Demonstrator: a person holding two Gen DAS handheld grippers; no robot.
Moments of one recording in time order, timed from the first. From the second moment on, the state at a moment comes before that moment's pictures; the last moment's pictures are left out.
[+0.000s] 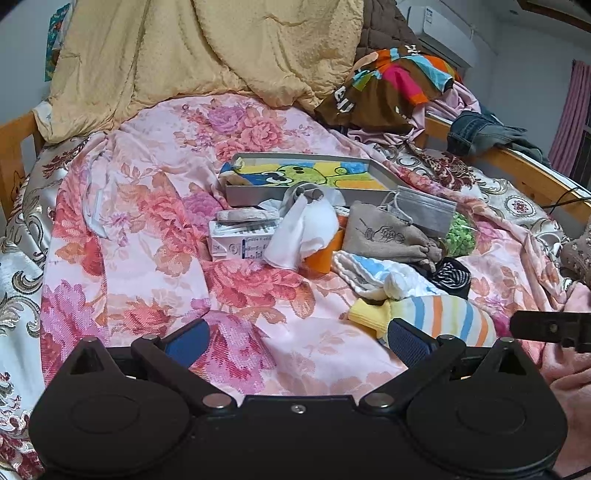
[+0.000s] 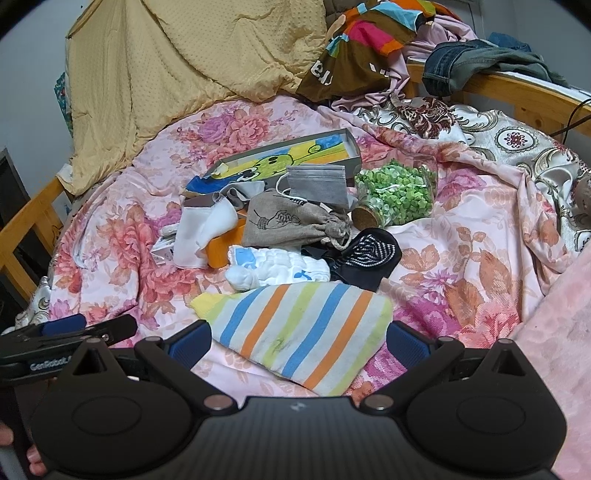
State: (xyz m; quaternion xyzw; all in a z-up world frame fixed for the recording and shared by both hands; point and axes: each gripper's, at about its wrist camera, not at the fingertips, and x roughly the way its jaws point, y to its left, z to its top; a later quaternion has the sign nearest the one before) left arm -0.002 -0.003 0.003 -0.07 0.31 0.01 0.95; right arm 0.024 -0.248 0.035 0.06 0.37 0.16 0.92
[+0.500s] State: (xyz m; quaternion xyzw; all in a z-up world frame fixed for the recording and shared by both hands) left arm 0.051 0.007 0.014 -0.02 0.30 -0.07 0.95; right arm 0.054 -0.242 0.034 -0.06 0.40 0.25 0.88
